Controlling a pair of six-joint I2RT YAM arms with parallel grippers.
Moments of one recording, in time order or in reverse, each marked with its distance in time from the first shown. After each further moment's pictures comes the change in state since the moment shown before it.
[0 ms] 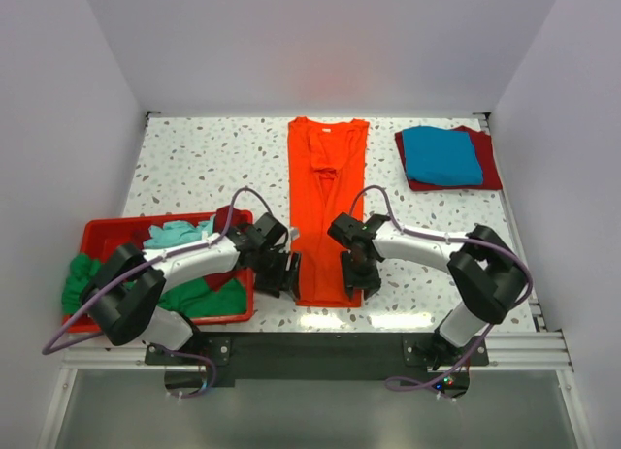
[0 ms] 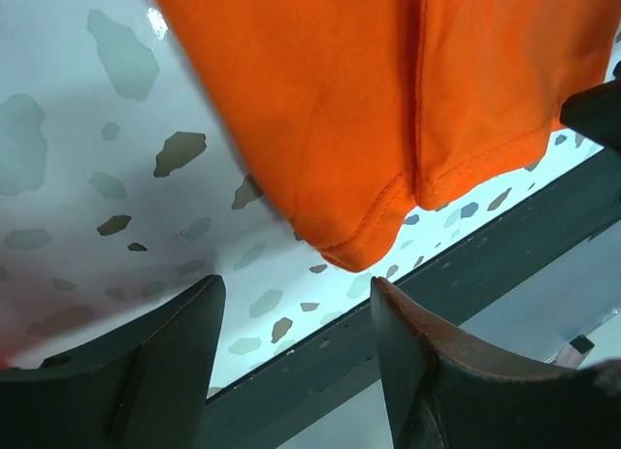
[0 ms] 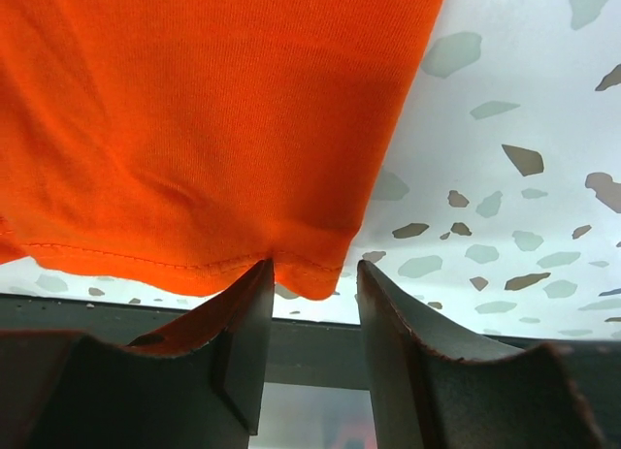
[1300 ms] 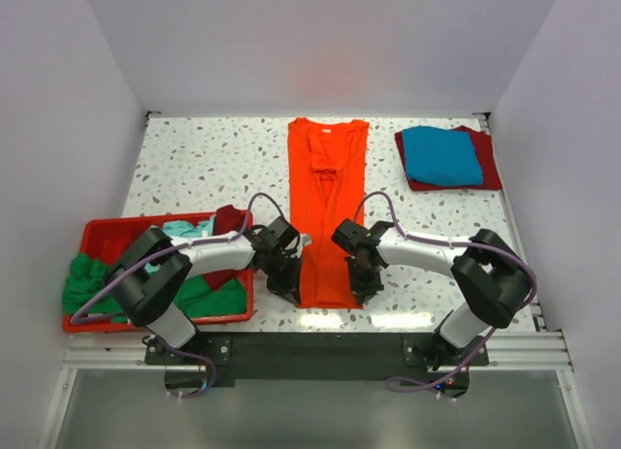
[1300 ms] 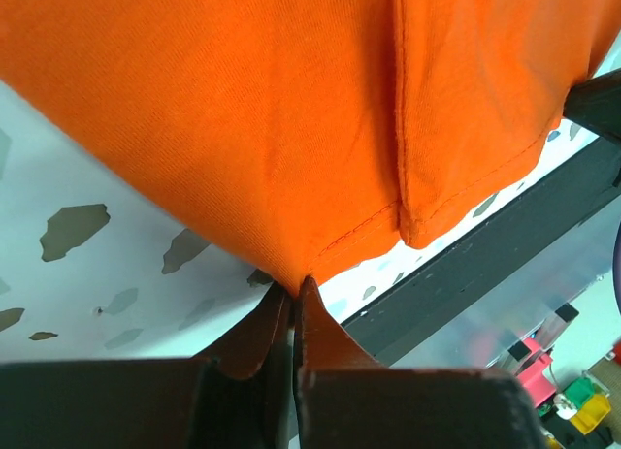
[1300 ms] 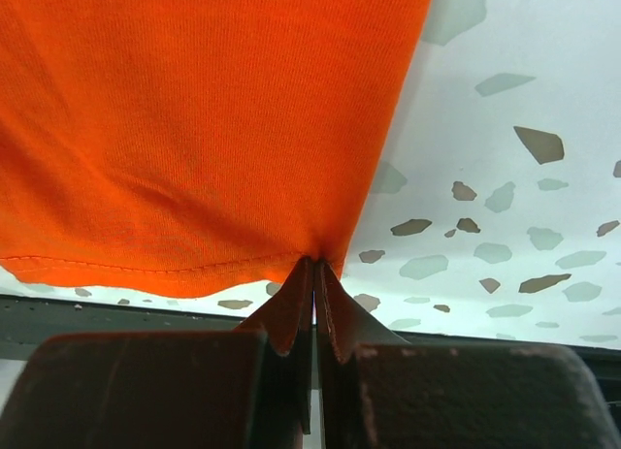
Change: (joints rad) left arm -0.046 0.150 0.028 0.089 0.082 -0.014; right arm 0.007 -0.034 -0.076 0.052 -0.021 0.038
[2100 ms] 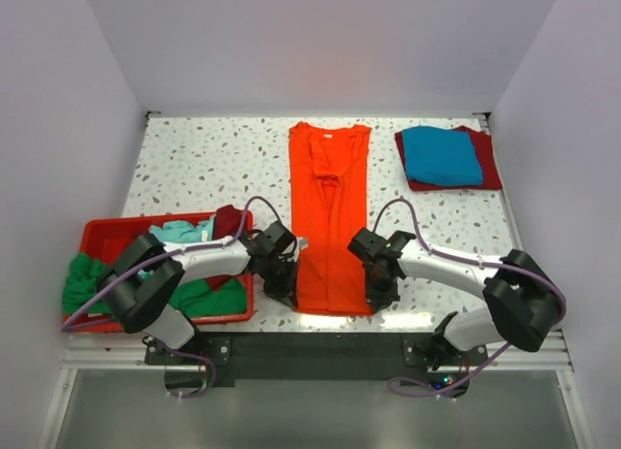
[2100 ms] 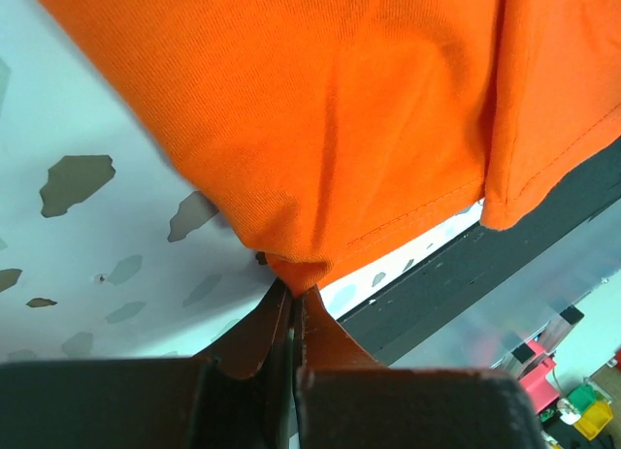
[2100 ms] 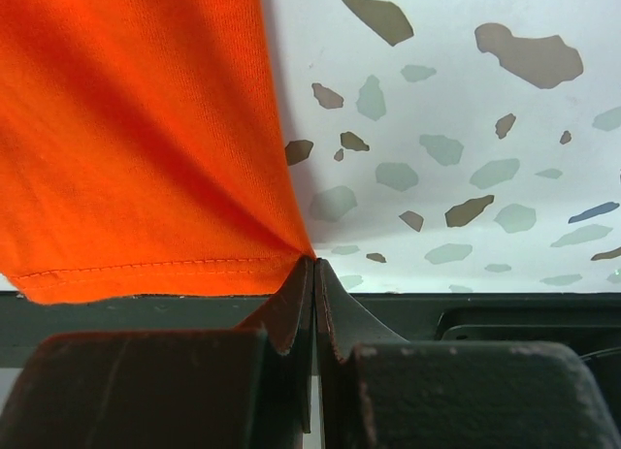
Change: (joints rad) left arm -0.012 -0.052 -0.050 0.002 -0.027 -0.019; right arm -0.010 -0.193 -0.129 -0.072 0.051 0.095
